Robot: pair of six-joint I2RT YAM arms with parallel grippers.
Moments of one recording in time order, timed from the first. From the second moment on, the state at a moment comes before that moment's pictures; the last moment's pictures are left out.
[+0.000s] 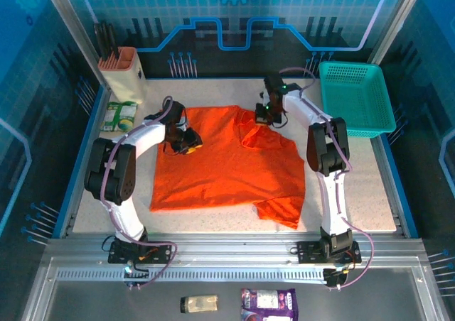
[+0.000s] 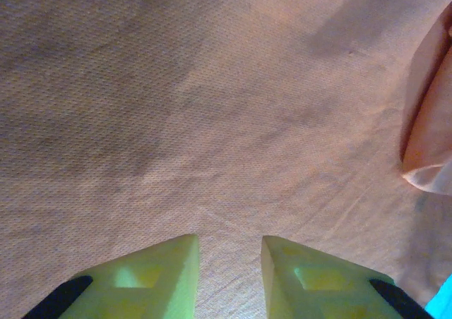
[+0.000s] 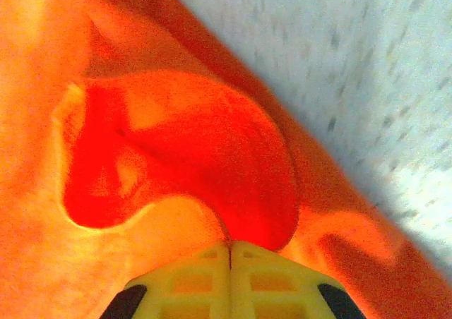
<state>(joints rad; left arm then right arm) -0.19 1.82 1.21 -0.58 0.38 -0.68 0.29 2.30 2.02 -0.92 -0.25 0.34</state>
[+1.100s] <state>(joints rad) -0.18 1.55 0.97 -0.63 0.24 -0.63 0.14 2.05 1.68 -0.60 -0.43 0.41</state>
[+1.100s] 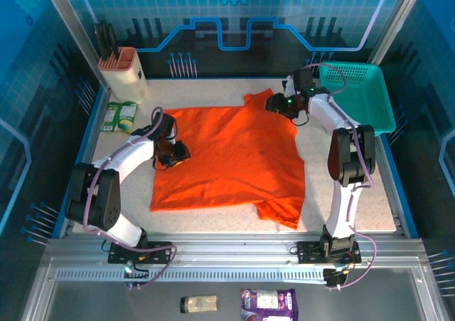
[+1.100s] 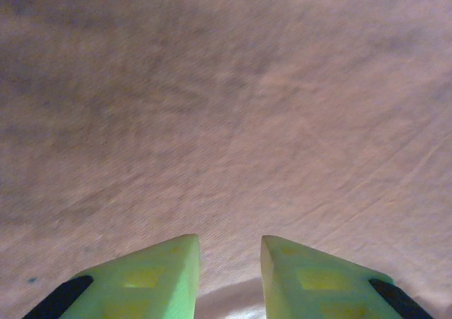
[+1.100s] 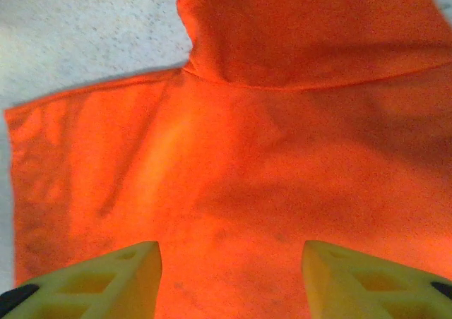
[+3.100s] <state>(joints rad) -0.09 1.10 0.55 -0.96 0.01 -1.09 0.38 1.11 0.83 -0.83 -0.29 0.65</state>
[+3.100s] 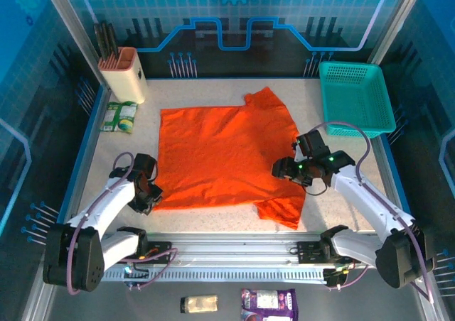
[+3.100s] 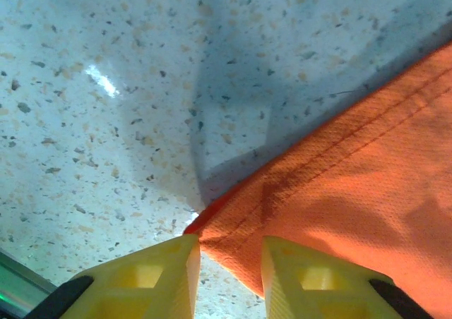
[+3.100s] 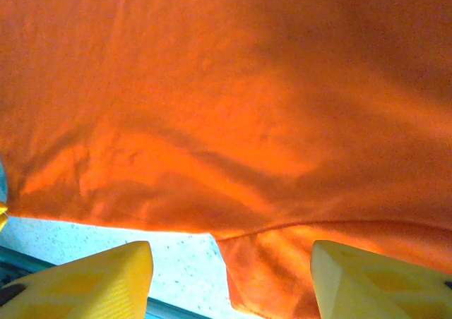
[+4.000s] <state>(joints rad) -0.08 1.17 0.53 -0.90 0.02 -1.06 0.64 0.95 0.56 -1.01 -0.16 0.88</state>
